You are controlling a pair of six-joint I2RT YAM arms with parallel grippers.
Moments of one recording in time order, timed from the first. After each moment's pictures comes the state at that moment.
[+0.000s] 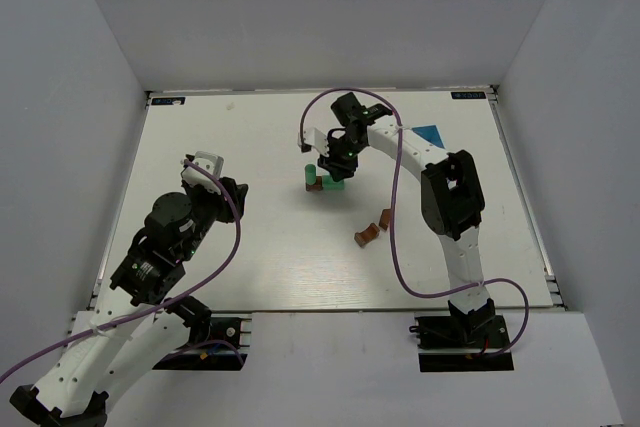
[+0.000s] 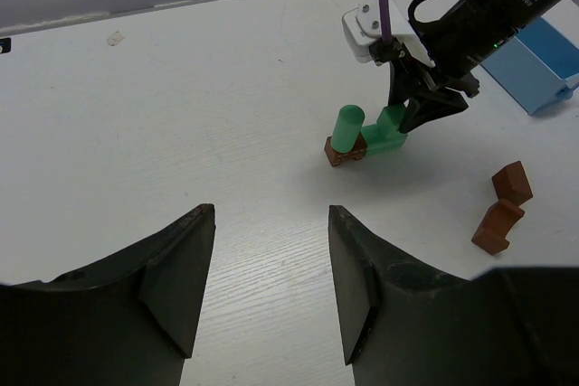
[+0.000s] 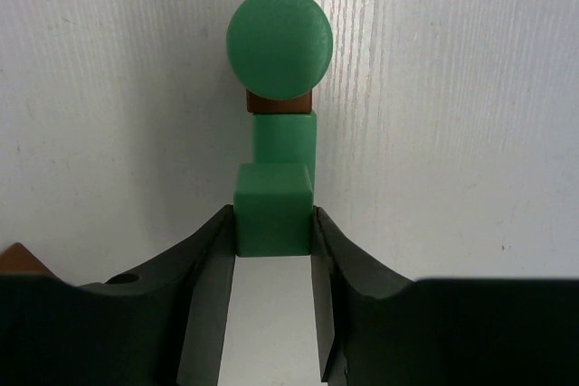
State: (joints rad) left arm -0.57 0.57 0.76 -0.36 -0.24 -0.09; right arm 0.58 2.17 1.88 -0.92 -0.43 -0.97
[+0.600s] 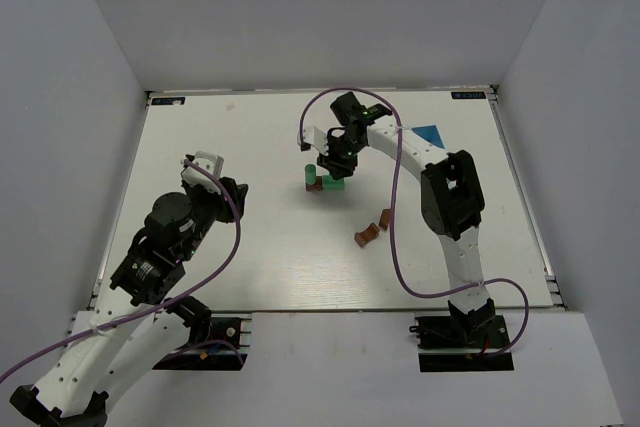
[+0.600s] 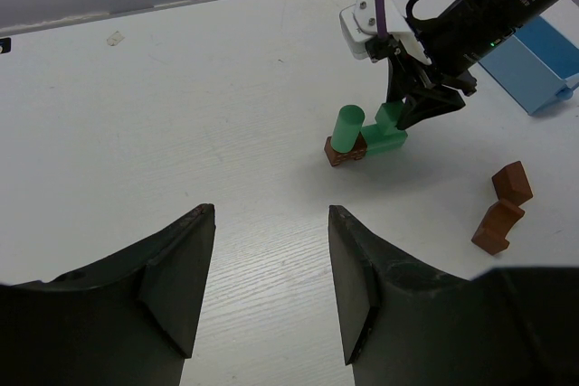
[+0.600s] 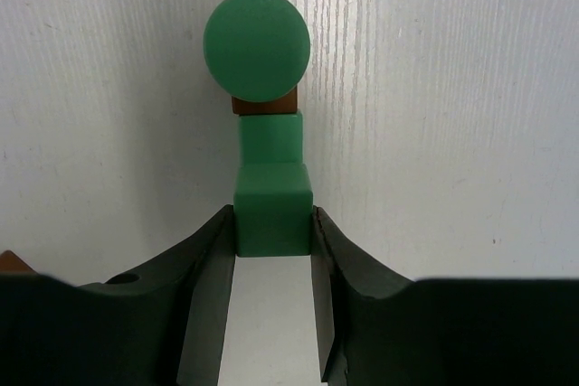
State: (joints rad) left arm -0.57 0.57 0.76 -0.36 -0.24 -0.09; right arm 0.59 2.17 1.88 -0.90 -0.41 -0.95
